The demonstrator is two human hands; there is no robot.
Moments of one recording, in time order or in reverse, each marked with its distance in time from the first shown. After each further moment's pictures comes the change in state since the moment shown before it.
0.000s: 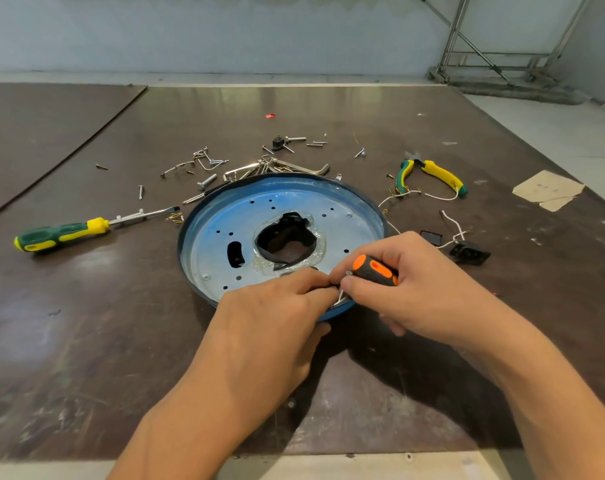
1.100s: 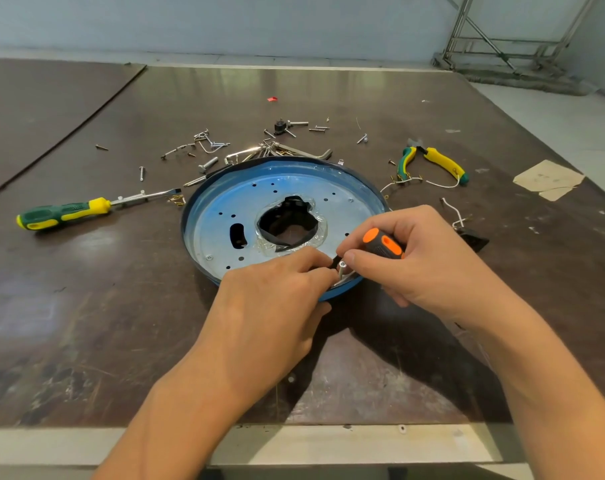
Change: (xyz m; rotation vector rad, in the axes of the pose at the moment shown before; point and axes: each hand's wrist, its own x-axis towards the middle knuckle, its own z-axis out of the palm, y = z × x) left_hand -0.001 0.002 0.000 0.058 0.011 -0.048; right_hand 0.000 0.000 -0.002 0.011 0.105 -0.099
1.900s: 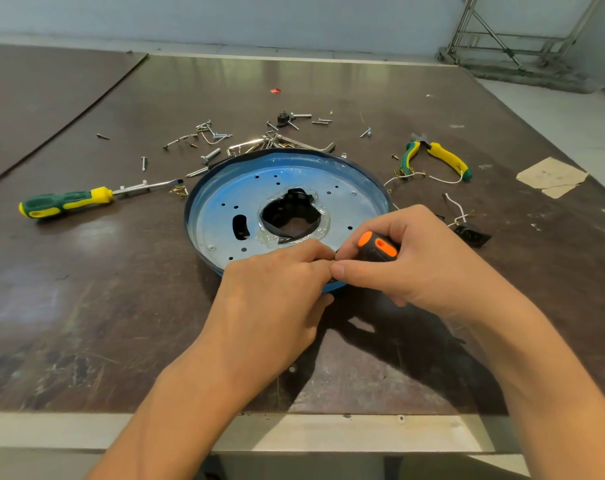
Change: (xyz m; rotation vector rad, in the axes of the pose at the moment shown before) left_hand 0.001 0.000 0.003 -0.017 0.011 -0.042; right_hand -0.002 -0.006 0.003 0.004 -0.081 0.083
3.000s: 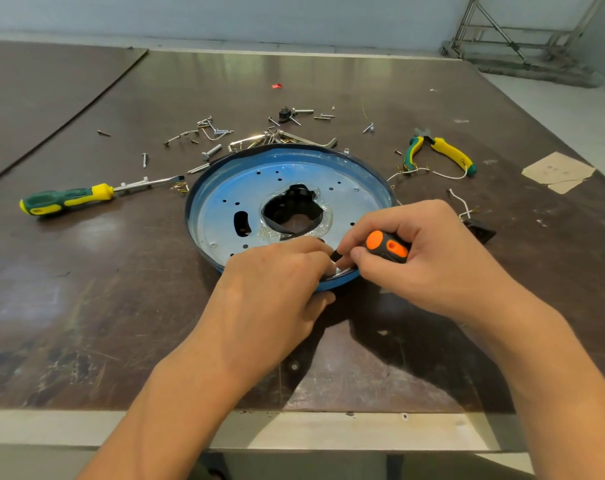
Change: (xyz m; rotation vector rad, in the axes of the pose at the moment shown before) left_hand 0.004 0.000 -0.010 -0.027 -0.068 0.007; right_hand 0.000 0.006 -0.002 -0.228 0.060 -0.227
